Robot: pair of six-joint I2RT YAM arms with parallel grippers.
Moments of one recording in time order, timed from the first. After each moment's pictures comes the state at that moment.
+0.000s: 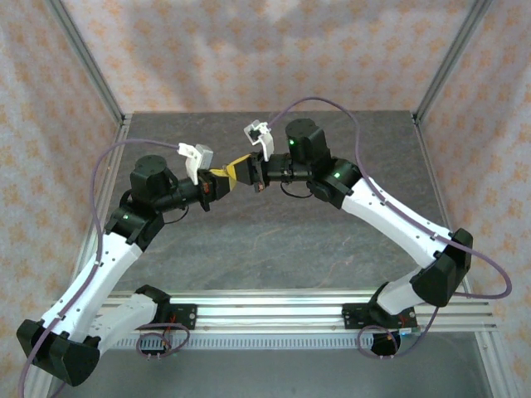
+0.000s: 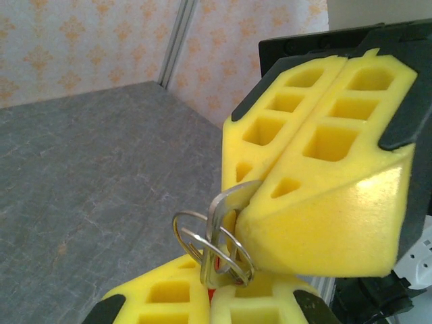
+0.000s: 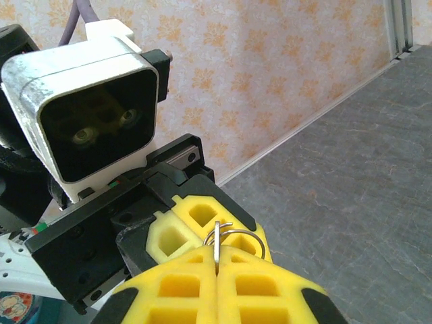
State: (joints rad) left arm -0.33 0.93 0.94 -0.24 0.64 -0.25; right arm 0.81 1.47 1.47 -0.30 -0.58 0.35
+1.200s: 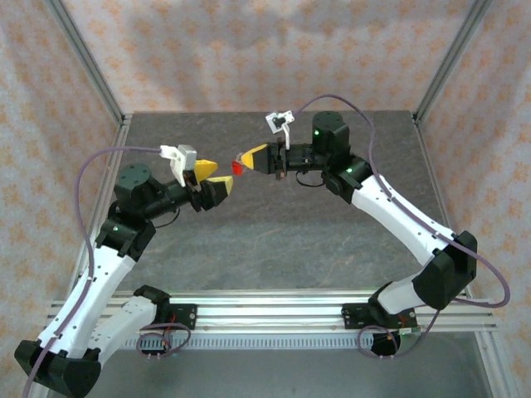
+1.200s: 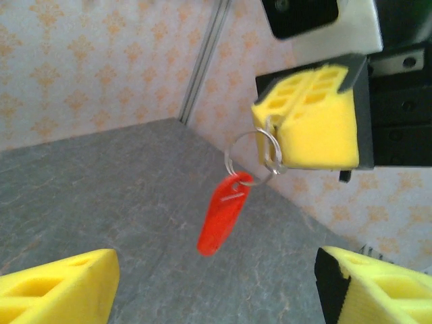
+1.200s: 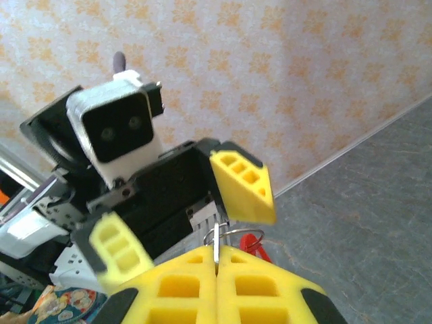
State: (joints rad) left arm -0.25 0.84 0.89 -0.14 0.65 -0.32; right arm 0.62 1.44 1.36 -0.03 -0.93 0.51
